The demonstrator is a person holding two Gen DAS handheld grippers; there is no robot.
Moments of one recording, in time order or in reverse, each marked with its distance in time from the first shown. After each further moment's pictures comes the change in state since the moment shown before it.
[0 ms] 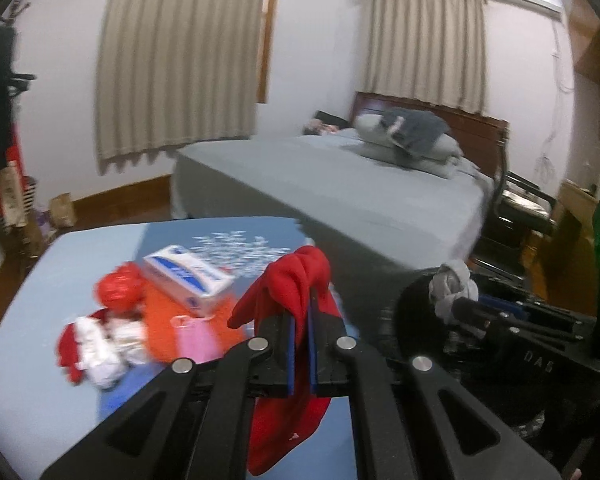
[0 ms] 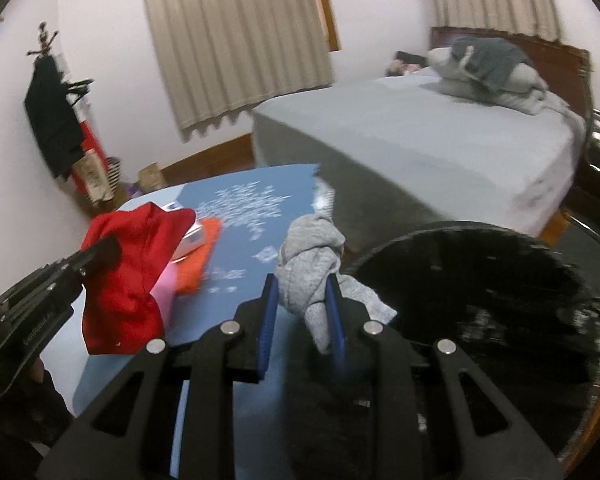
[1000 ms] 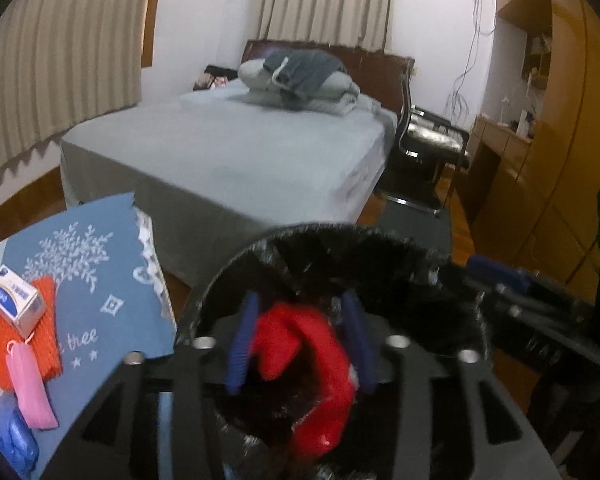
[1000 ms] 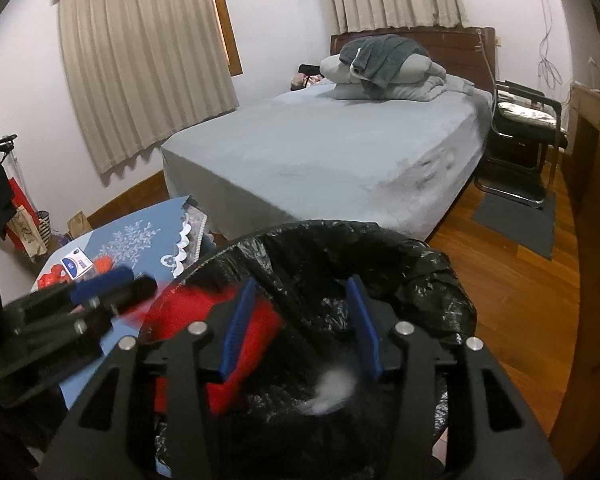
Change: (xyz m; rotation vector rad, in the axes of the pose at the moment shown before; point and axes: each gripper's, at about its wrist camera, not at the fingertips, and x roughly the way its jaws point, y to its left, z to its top) left arm 0.060 -0.147 -0.001 0.166 0.207 -0.307; right arm -0.057 -0.138 -0.026 0.172 -0.076 -0.243
